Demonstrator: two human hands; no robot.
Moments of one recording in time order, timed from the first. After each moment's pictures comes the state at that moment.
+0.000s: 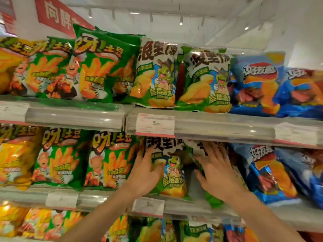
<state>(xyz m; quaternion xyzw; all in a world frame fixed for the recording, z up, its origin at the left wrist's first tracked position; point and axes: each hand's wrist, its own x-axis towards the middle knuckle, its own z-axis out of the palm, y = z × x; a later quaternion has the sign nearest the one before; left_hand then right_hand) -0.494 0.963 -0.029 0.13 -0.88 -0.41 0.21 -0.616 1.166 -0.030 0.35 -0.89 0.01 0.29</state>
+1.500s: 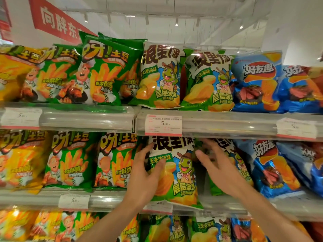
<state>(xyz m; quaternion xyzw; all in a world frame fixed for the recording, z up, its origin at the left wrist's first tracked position) -0.460 0.963 -0.039 0.08 -0.77 -0.52 0.36 -0.568 1.164 -0.002 0.34 -0.84 0.41 0.07</state>
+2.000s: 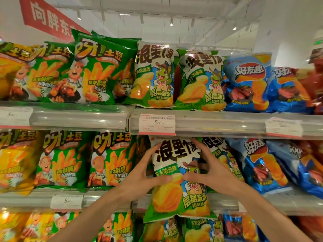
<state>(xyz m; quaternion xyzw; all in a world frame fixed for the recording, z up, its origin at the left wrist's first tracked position) -0.452 0.956 -0.023 -0.05 -0.77 -0.62 0.12 -0.572 1.175 -0.011 0.39 -0.76 0.51 -0.11</state>
